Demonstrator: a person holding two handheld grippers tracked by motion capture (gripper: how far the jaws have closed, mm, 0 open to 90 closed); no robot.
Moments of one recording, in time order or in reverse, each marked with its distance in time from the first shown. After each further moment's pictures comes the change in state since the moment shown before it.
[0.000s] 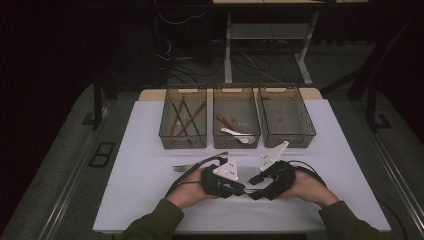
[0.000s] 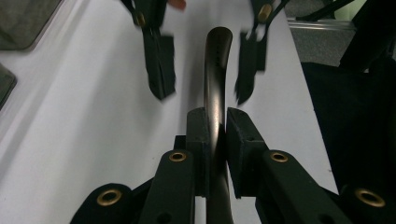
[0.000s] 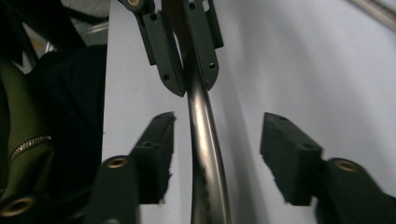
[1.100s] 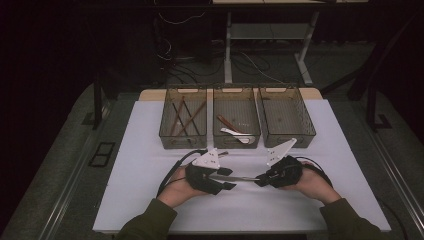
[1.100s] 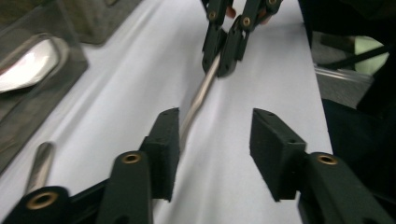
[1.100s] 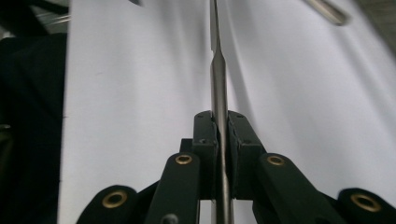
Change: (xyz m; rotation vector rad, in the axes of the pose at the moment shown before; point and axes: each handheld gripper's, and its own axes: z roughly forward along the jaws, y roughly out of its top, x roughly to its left) left arm 0.006 -0.025 -0.037 -0.150 0.127 -0.179; right arm -0.011 -0.010 -0.020 -0.008 -0.135 -0.026
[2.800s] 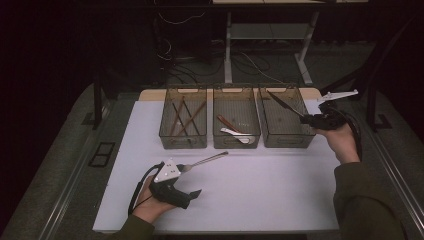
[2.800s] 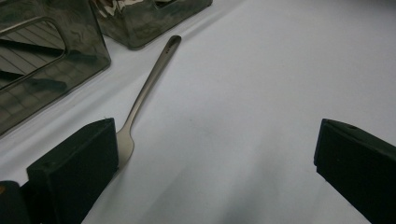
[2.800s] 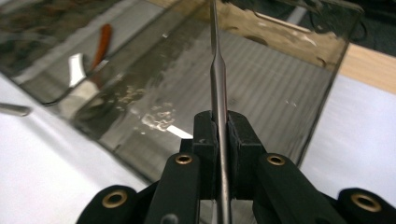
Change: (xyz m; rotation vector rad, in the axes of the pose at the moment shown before) left arm -0.007 -0.080 -0.051 -0.046 0.348 -0.197; right arm -0.124 -0.038 -0.108 -0.206 -0.560 0.577
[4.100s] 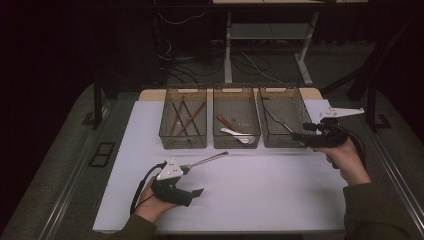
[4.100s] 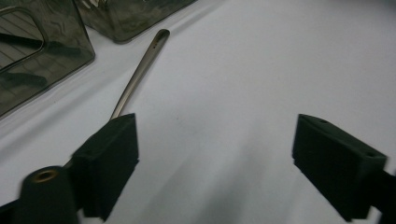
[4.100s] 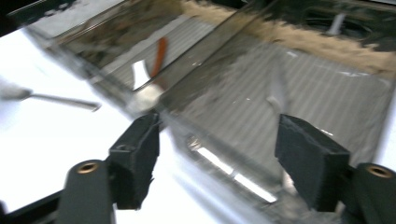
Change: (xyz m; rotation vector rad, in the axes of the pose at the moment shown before) left arm -0.002 0.007 0.001 0.045 -0.043 -0.025; right arm 0.037 -0.037 -0.022 -0.119 0.145 -0.036
